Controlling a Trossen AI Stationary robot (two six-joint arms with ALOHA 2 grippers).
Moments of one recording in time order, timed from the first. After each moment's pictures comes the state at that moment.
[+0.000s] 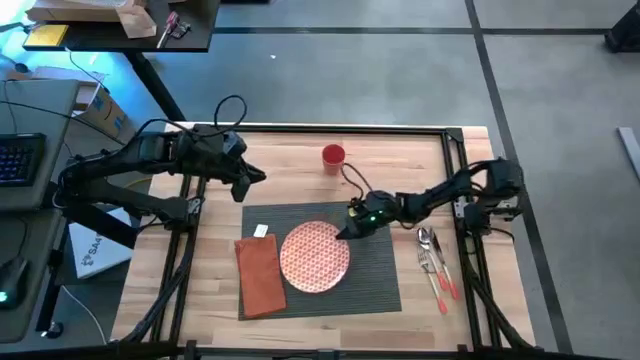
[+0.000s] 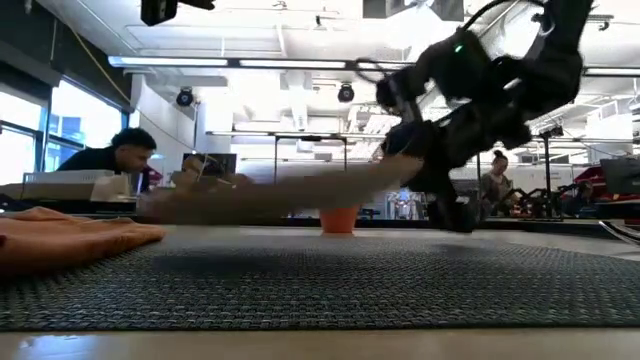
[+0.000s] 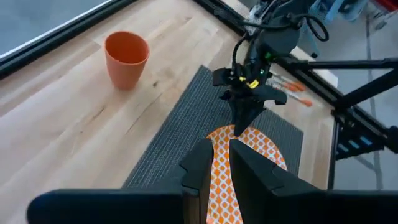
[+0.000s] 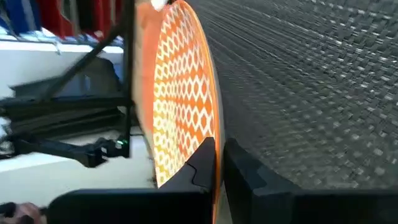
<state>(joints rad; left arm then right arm) 0.12 1.00 1.23 -0.88 -0.06 -0.52 -0.02 1.82 0.61 0.68 -0.37 1.30</state>
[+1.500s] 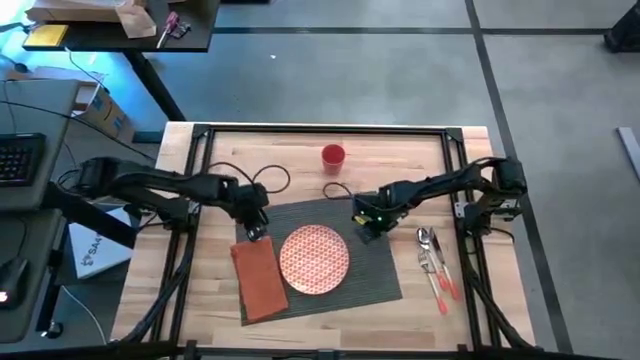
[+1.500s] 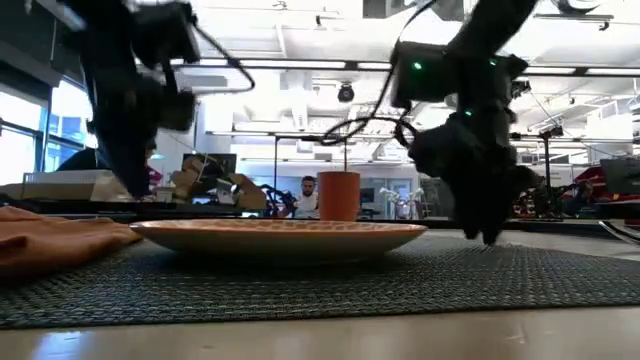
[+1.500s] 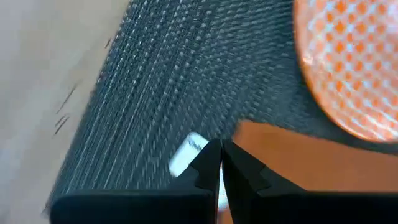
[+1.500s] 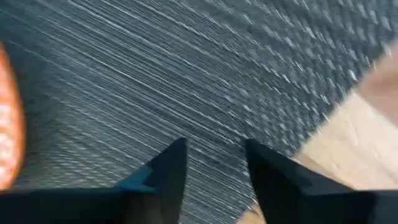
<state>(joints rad) 0.06 1.26 0.57 -0.50 0.09 -0.56 -0.01 1.71 0.91 -0.65 -0.18 0.97</state>
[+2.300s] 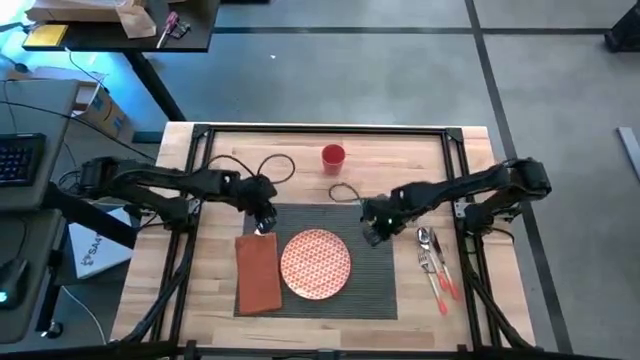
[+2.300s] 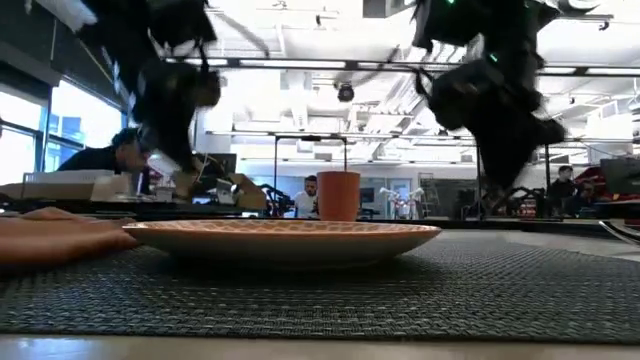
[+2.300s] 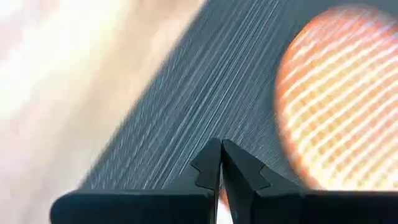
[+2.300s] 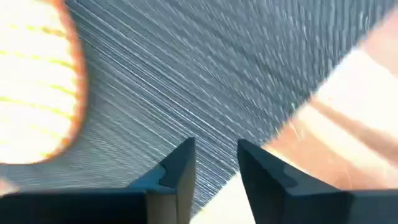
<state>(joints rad) 0.09 1.18 0.74 -0.51 -0.01 -0.50 0.01 1.51 1.02 -0.78 -0.13 1.00</state>
